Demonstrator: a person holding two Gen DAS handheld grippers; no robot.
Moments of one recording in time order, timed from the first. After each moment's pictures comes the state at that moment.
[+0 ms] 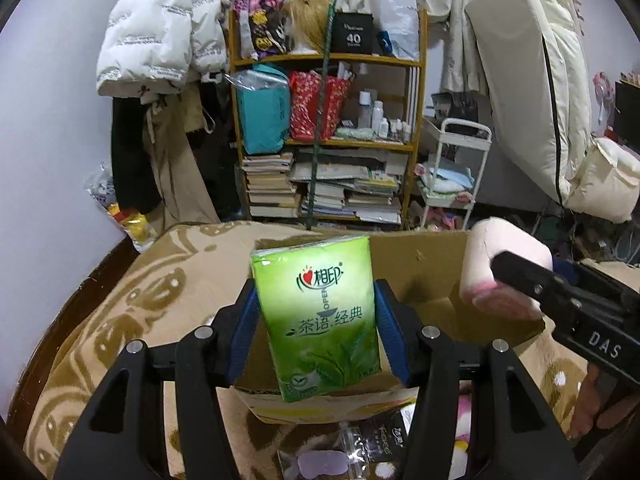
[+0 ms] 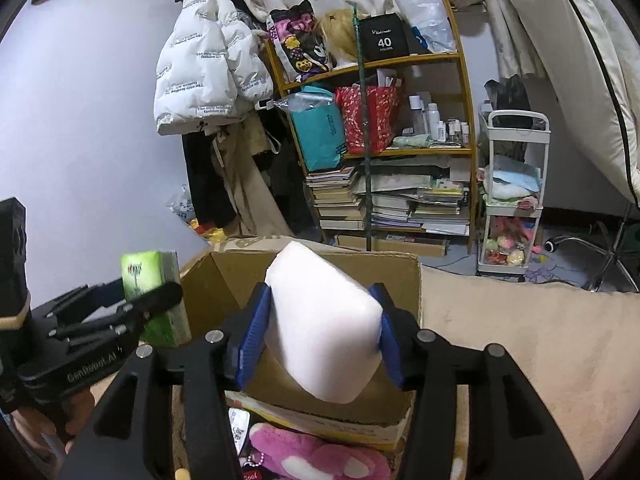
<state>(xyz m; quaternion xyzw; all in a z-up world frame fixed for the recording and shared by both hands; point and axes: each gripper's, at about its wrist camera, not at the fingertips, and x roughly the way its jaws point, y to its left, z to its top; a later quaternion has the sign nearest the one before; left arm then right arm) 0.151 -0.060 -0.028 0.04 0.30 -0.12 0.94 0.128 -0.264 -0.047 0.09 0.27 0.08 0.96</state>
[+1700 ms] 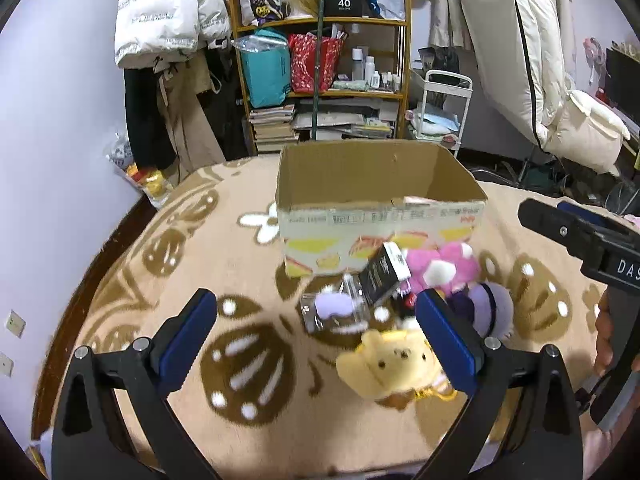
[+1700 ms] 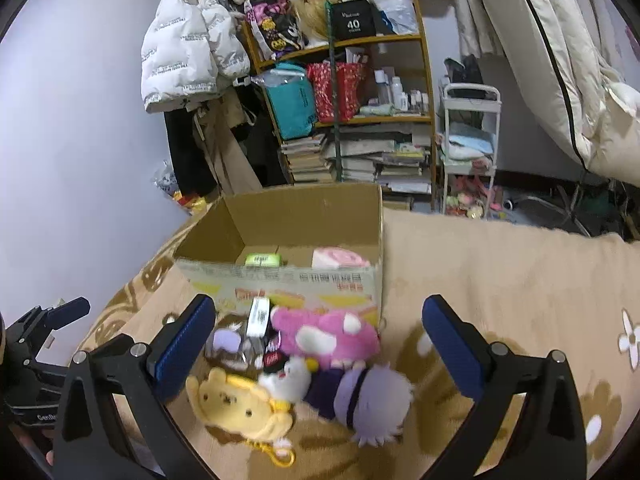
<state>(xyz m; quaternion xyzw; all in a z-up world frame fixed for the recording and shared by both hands) 0.008 -0.016 -0.010 0.07 0.38 -0.12 0.92 0.011 -0.258 -0.024 0.10 0.33 0.03 0.94</state>
